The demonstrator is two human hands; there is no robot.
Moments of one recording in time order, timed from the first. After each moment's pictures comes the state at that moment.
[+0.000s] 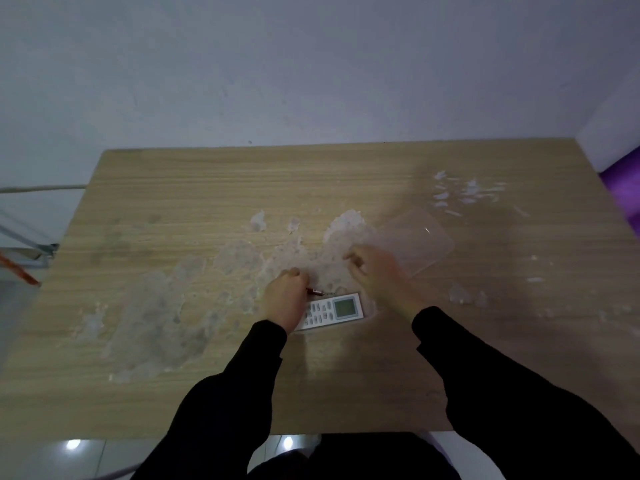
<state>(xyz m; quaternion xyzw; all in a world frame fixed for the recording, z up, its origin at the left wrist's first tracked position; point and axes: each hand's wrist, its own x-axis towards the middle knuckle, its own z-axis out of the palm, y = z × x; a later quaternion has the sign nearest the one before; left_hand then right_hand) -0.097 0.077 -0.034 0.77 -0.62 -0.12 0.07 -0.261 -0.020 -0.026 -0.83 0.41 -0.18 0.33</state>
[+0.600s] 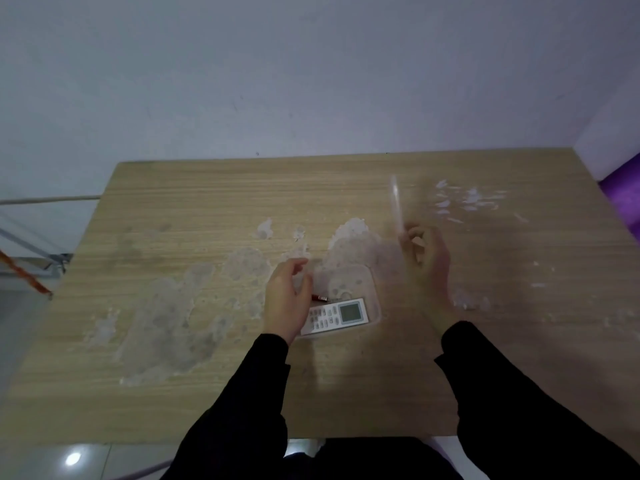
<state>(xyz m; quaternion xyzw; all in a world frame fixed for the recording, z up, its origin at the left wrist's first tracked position) -0.103 0.091 0.000 0.77 -0.46 -0.19 0.40 -0.294 -0.016 0.019 -0.65 0.50 -0.47 0.32</state>
